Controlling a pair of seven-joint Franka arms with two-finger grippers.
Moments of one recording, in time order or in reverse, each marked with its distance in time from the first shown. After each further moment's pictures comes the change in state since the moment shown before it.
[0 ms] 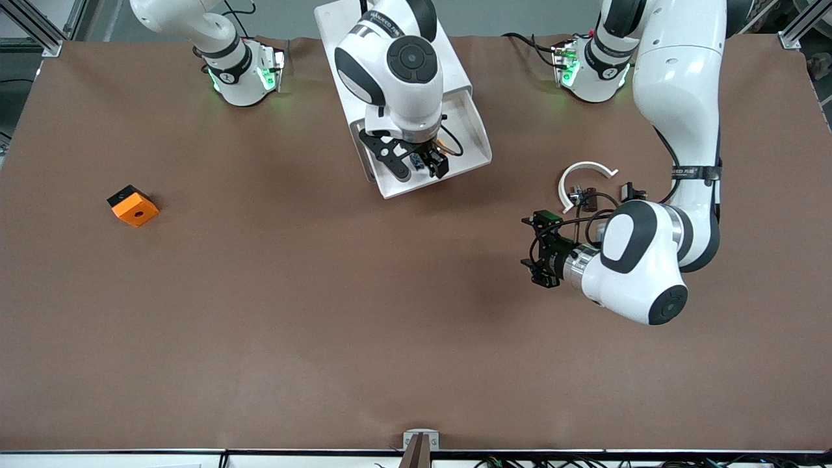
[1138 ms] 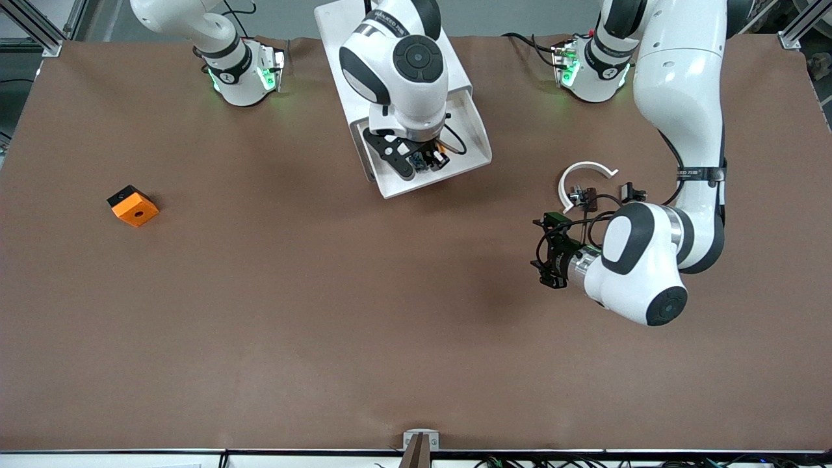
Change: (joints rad) left arm 0.000 0.008 -0.002 -0.014 0.096 0.000 0.073; right arm 0.007 0.012 -0.010 0.047 0.001 -0.058 -0.016
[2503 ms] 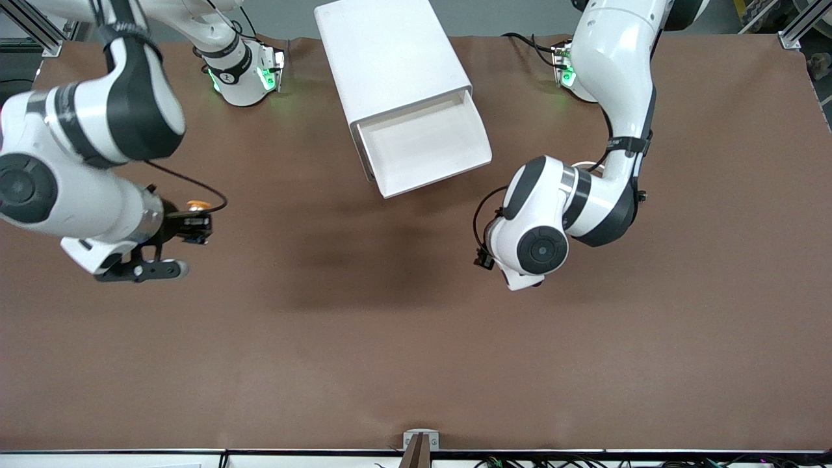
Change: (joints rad) left arm -0.246 -0.066 -0.025 0.017 0.184 0.139 0.389; right arm -0.717 -0.081 -0.028 0.018 -0.111 -0.219 -1.626
